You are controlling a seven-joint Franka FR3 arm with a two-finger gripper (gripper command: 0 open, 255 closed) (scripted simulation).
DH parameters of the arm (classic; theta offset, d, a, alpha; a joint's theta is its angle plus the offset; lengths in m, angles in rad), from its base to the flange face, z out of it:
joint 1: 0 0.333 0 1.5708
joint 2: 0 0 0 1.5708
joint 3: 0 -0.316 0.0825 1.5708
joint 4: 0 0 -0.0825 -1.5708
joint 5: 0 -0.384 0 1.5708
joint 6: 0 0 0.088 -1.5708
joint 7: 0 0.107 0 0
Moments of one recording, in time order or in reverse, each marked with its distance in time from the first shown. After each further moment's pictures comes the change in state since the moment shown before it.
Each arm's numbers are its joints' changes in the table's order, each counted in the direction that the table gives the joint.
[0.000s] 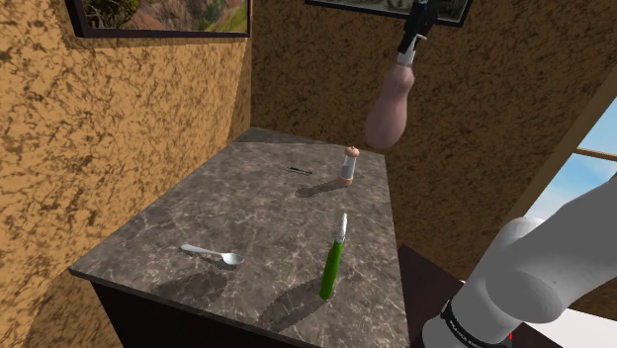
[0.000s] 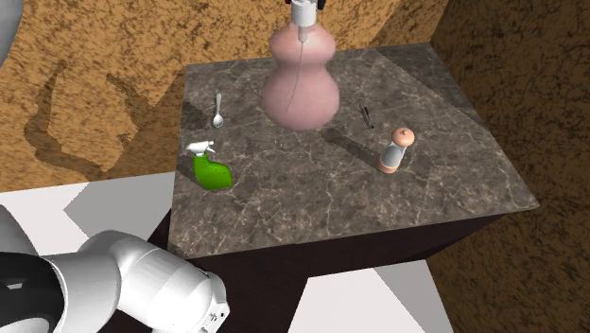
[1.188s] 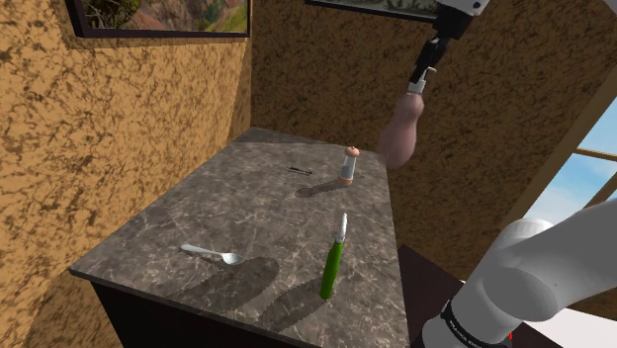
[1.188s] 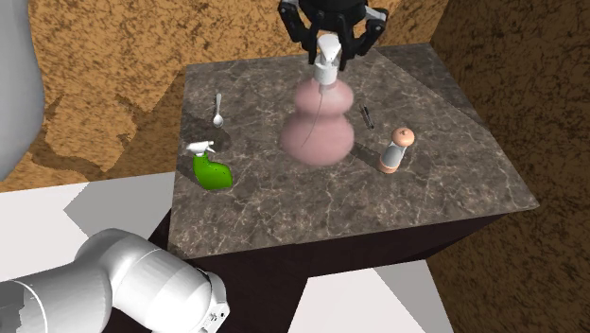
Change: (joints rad) arm -0.047 0.146 0.065 0.301 0.042 -0.156 -0.105
